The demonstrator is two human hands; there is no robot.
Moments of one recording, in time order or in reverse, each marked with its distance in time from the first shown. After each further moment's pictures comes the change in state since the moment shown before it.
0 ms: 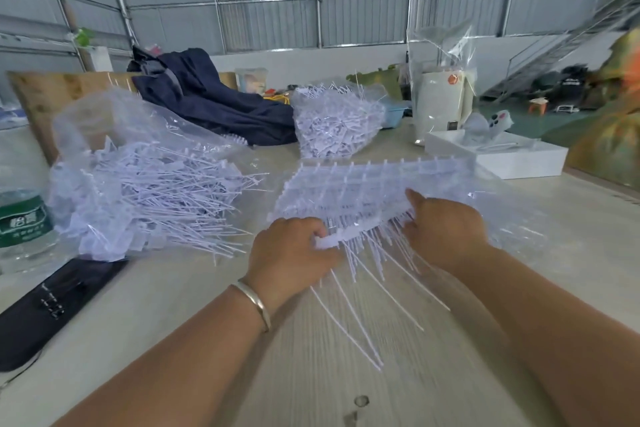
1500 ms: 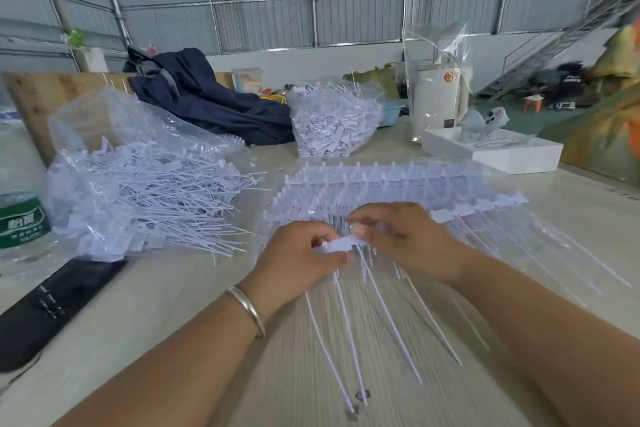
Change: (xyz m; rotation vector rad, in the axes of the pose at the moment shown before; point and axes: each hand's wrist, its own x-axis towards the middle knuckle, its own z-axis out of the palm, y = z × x) left_hand -0.007 0.000 0.004 -0.333 -0.044 0.141; right_hand -0.027 -0.034 -0.023 0.679 -0.045 -0.385
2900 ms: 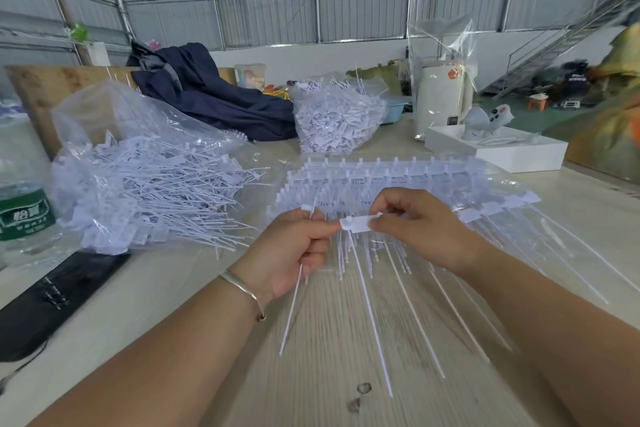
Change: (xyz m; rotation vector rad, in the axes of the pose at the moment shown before) left_hand 0.006 0.012 -0.008 -1.004 -0.104 -0.462; right_hand -0.001 0.004 -0.006 0.317 0.049 0.184
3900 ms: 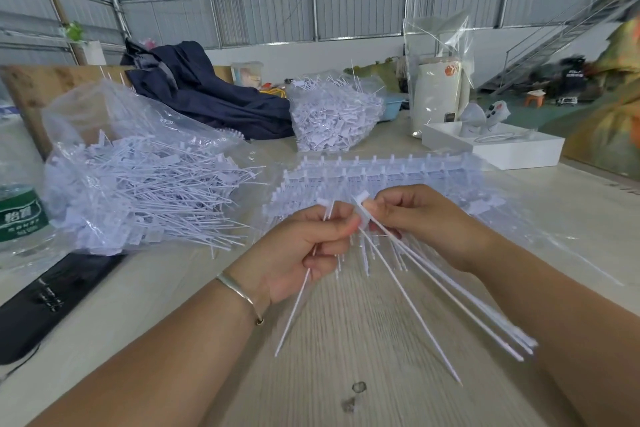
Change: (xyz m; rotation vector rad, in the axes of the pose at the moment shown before) left_hand -0.014 0.004 0.013 -0.010 -0.309 0.006; right_hand -0.004 -0.007 -0.011 0.255 -0.149 -0.024
